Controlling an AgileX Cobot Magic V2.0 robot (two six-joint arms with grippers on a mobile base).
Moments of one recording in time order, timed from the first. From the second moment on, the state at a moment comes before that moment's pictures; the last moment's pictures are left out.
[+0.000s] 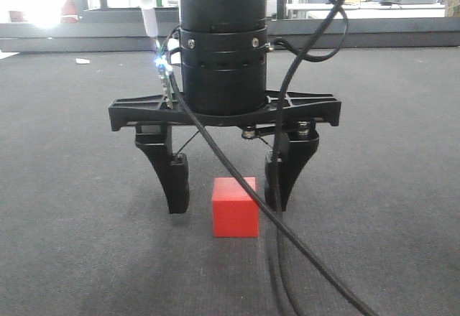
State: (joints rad) left arm -0.01 -0.01 0.03 0.00 0.01 -0.04; right arm 0.82 1.93 -1.50 -0.01 1.14 0.90
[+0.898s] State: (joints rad) left arm -0.01 -0.01 0.03 0.00 0.01 -0.04; right arm 0.82 1.91 -1.50 -0.02 1.13 0.92
